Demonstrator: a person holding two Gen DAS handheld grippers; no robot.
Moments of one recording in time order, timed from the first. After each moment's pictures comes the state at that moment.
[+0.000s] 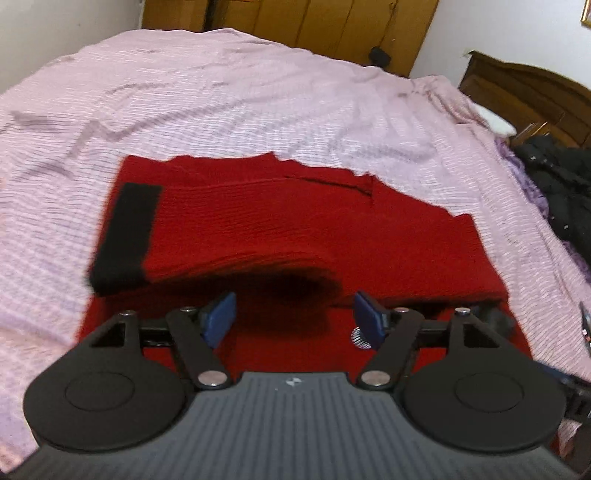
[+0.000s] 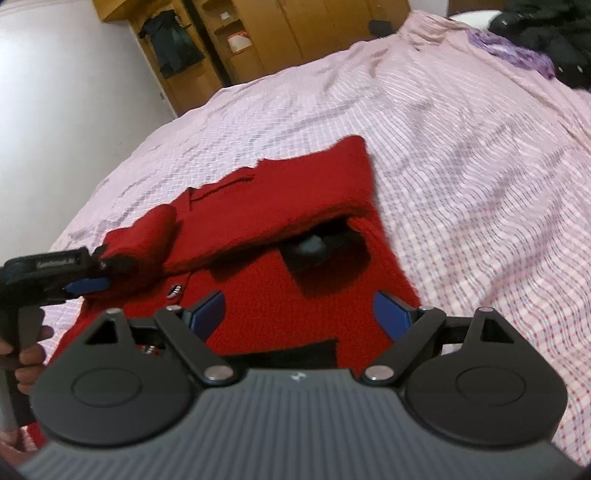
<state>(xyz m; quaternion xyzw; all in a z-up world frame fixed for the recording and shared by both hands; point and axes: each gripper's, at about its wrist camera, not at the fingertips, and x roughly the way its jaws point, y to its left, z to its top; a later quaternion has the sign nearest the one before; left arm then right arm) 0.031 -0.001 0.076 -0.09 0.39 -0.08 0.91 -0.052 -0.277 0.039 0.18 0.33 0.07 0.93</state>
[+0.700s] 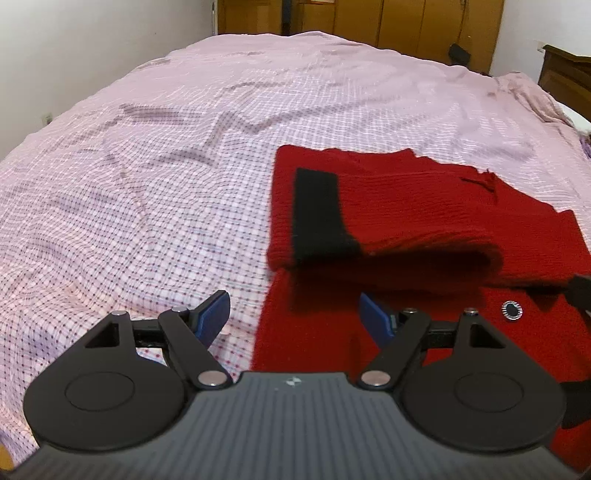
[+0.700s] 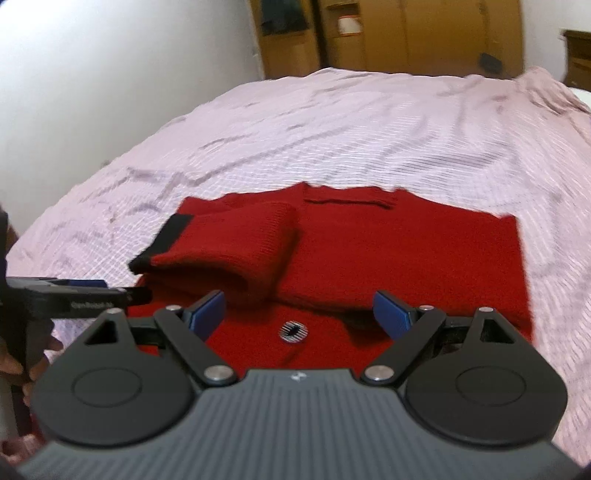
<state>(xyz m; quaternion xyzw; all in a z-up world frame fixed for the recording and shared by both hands) 0.006 0.076 0.069 -0.04 0.40 0.06 0.92 0.009 -0.156 0.089 0.02 0.33 0.19 0.92</state>
